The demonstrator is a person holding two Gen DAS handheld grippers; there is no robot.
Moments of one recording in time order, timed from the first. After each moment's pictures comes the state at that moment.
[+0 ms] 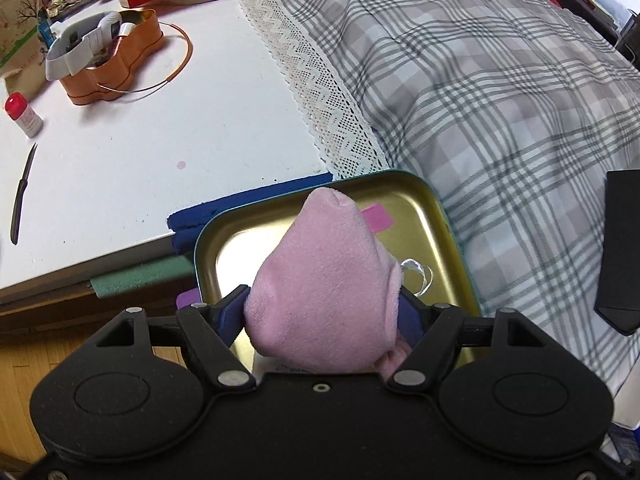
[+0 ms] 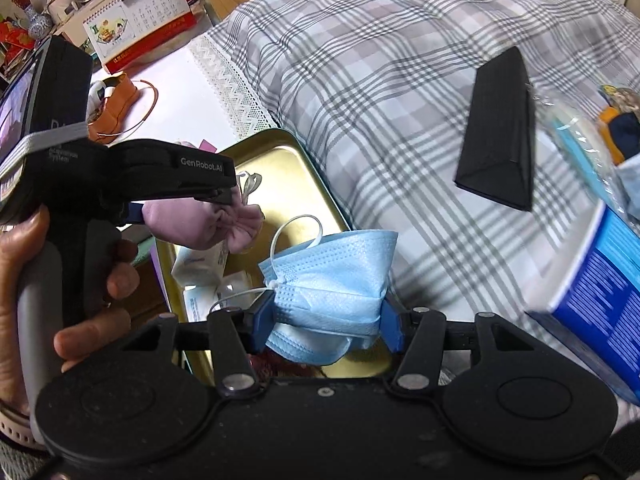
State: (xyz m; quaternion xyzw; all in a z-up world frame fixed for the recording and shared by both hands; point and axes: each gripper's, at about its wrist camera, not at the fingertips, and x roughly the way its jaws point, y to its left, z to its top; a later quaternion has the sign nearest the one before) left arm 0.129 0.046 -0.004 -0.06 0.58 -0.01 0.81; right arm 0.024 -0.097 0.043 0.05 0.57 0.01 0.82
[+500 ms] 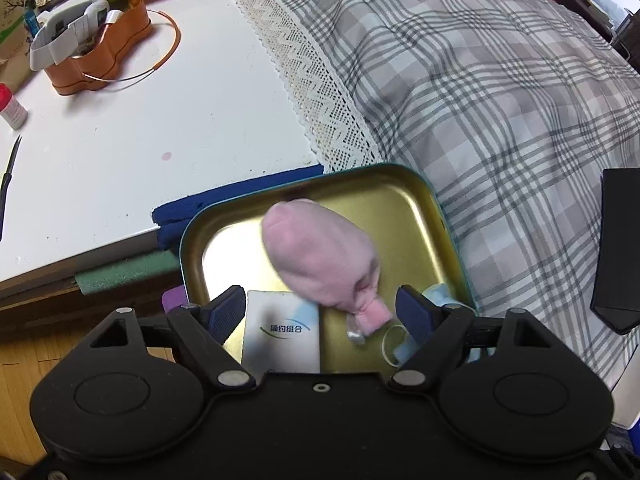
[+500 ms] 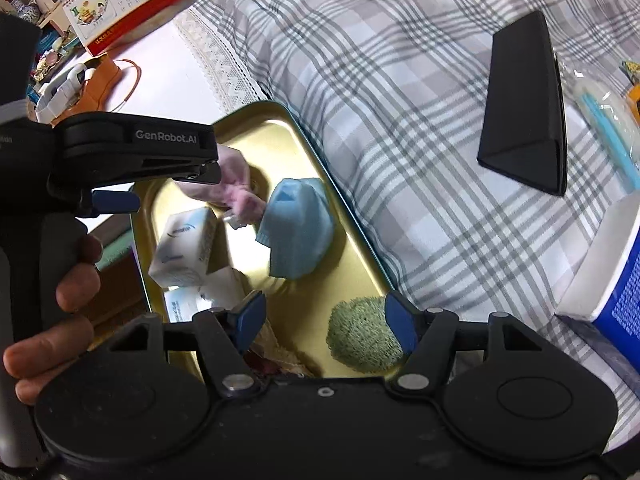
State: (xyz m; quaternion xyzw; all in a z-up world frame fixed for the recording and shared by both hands) left arm 0.133 0.045 -0.011 -0.07 0.59 -0.02 0.81; right arm 0.038 -0.102 0.008 0.06 0.60 0.00 0.80
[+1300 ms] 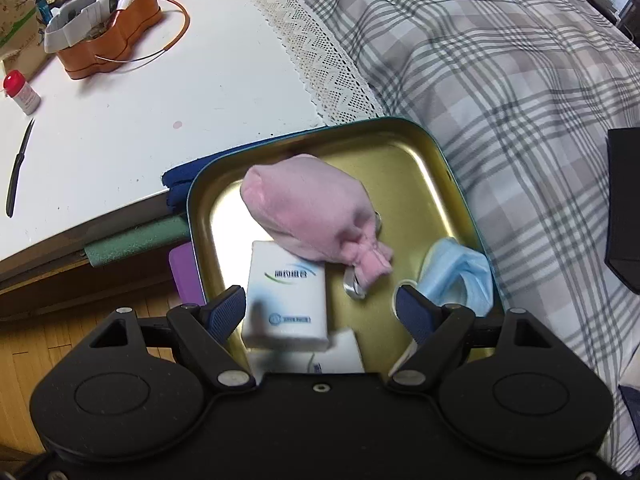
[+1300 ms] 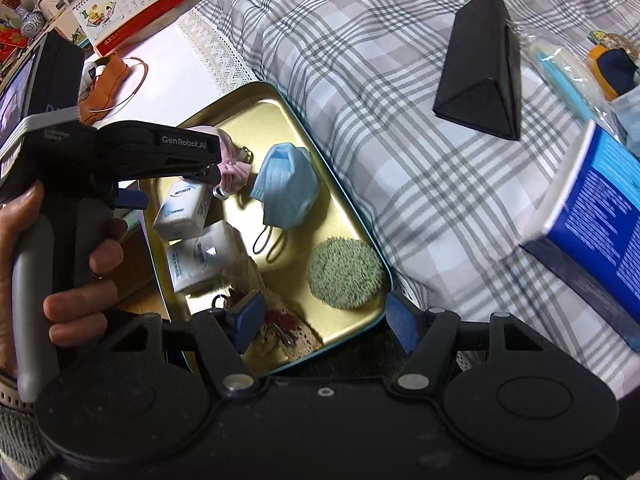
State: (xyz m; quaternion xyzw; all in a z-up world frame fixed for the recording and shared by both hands) left arm 0.097 0.039 -0.014 -0.05 0.59 -0.01 0.81; right arm -0.024 -0.127 0.034 0.08 0.59 0.00 0.80
